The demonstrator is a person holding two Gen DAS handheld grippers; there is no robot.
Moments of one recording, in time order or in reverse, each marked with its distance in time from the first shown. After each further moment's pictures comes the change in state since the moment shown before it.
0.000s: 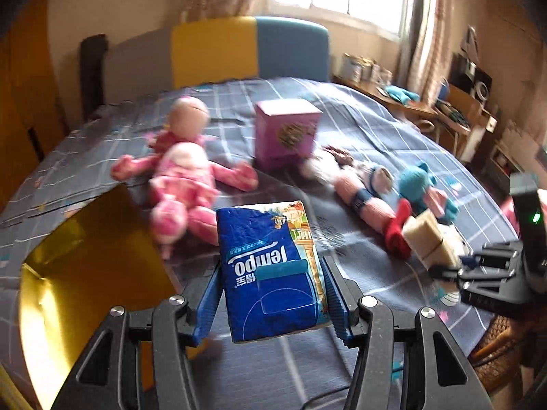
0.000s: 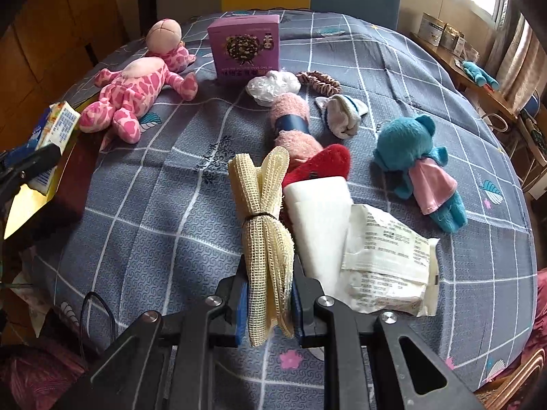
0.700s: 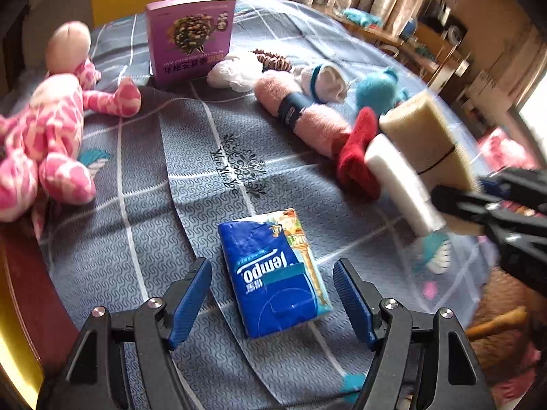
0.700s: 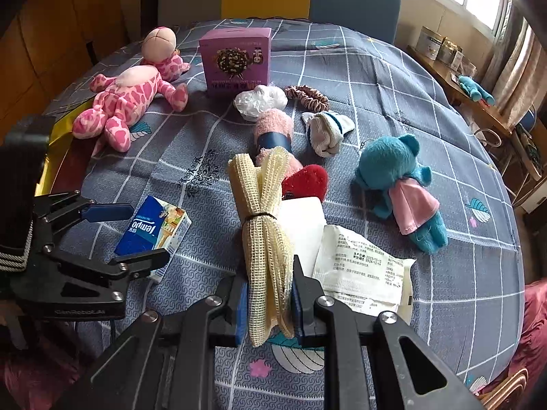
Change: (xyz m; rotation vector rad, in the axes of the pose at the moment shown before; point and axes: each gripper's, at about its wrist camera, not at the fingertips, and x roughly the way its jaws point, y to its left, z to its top) left arm 0.116 -0.090 -0.023 0.117 0.332 -0.168; right arm -0.011 -0.019 0.014 -0.035 -0.033 -0.046
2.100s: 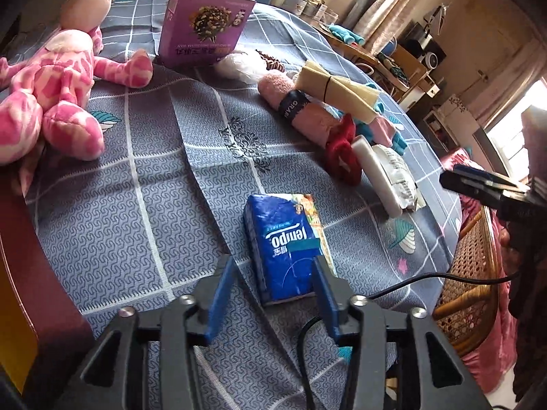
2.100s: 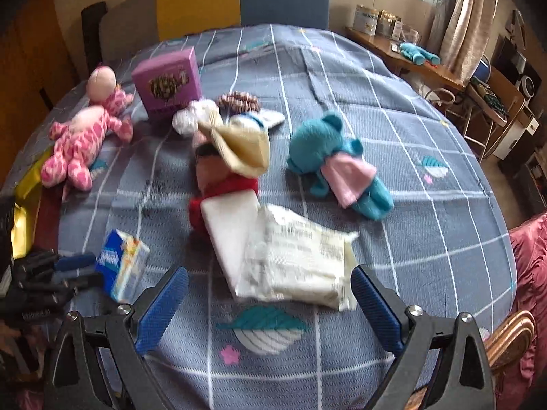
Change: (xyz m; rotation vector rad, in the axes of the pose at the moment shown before) left arm -0.022 0.043 -0.032 -0.085 -0.038 -0.241; right arm -0.029 -0.044 -0.008 0.227 -0.043 -0.094
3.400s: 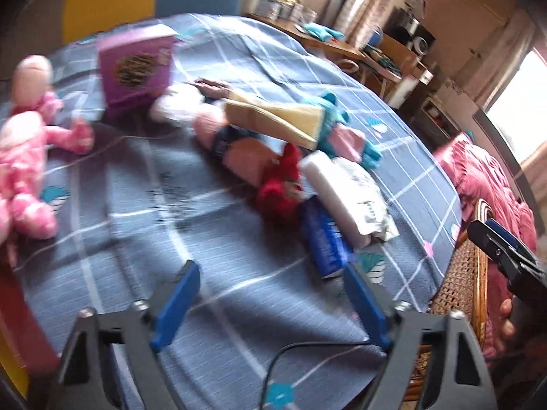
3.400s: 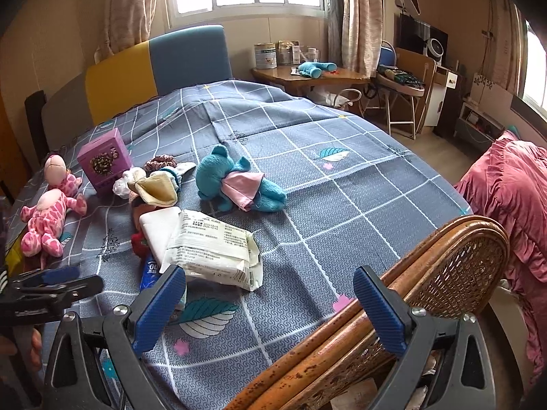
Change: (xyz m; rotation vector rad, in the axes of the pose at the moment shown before) left arm 0.023 -0.091 0.050 0.112 0.008 0.025; right arm -0.062 -0.063 -0.075 0.316 -0.227 -0.171
